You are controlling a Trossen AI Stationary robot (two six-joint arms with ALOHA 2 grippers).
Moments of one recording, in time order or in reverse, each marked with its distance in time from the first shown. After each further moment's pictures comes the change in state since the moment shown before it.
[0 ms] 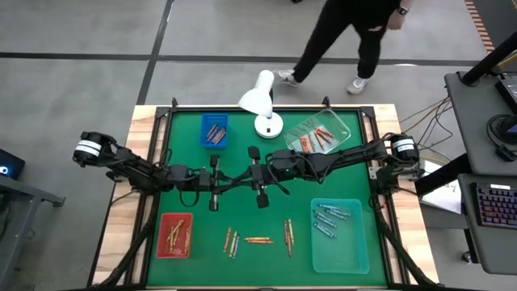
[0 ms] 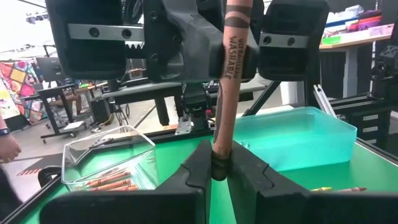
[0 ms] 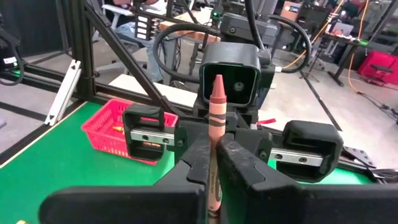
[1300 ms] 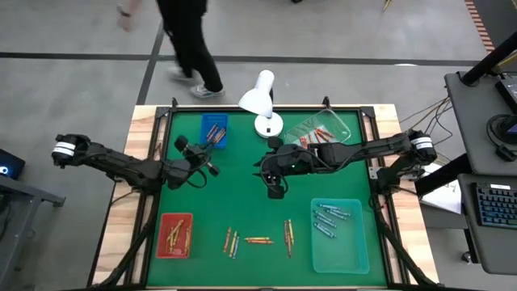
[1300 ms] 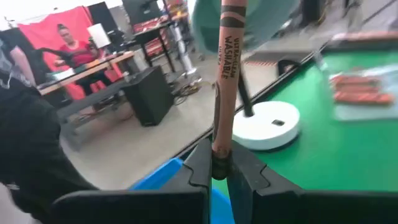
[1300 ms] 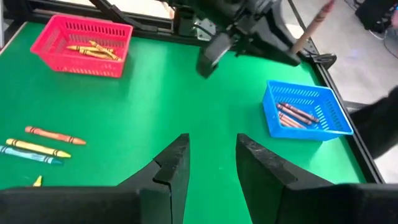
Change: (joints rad) left arm 0.060 -0.362 0.054 -0.772 -0.891 -0.116; right arm 0.006 -0.165 0.106 -0.659 0.245 0.115
